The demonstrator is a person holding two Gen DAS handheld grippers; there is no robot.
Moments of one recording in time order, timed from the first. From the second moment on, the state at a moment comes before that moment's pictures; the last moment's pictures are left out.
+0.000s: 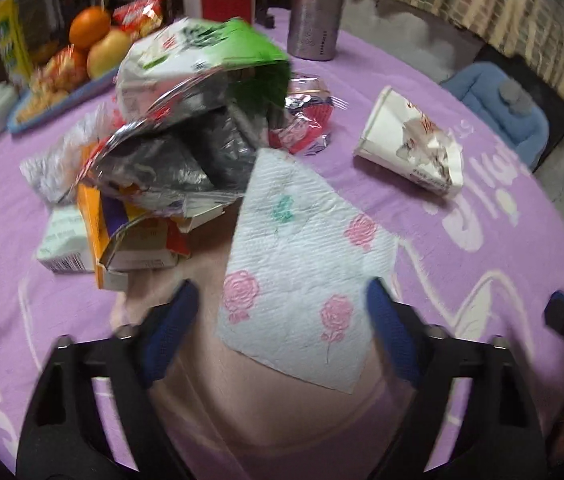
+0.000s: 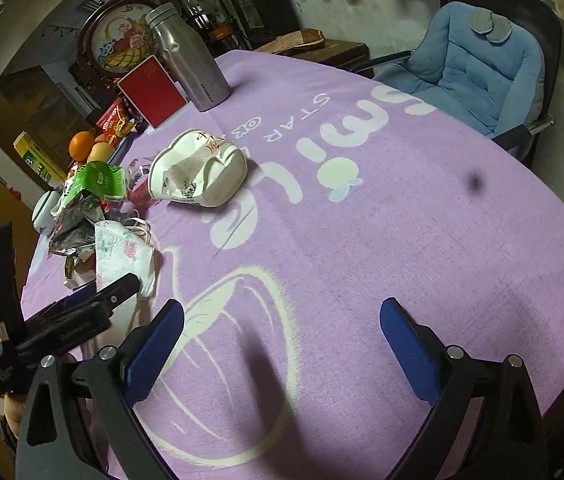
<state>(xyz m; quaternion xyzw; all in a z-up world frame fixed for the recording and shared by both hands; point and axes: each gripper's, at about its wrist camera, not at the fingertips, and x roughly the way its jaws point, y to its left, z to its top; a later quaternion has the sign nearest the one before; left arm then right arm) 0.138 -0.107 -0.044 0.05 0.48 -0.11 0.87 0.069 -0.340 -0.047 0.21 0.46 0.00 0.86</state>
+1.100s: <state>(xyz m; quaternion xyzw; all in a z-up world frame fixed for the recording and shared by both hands) 0.147 0.067 0.029 -0.15 0.41 0.03 0.90 0.193 -0.146 -0.002 -0.01 0.46 0.14 0.88</state>
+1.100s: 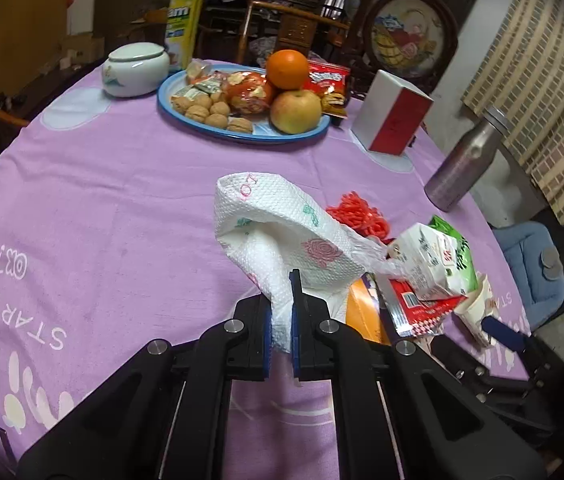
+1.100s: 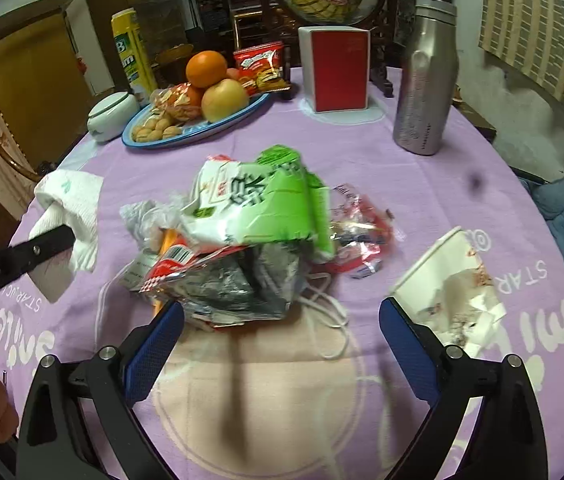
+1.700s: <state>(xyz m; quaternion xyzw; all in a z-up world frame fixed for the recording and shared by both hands) 0.151 0.064 0.019 -0.15 0.43 0.03 0.89 0.212 -0.142 -0.027 0.11 0.51 0.17 0.84</state>
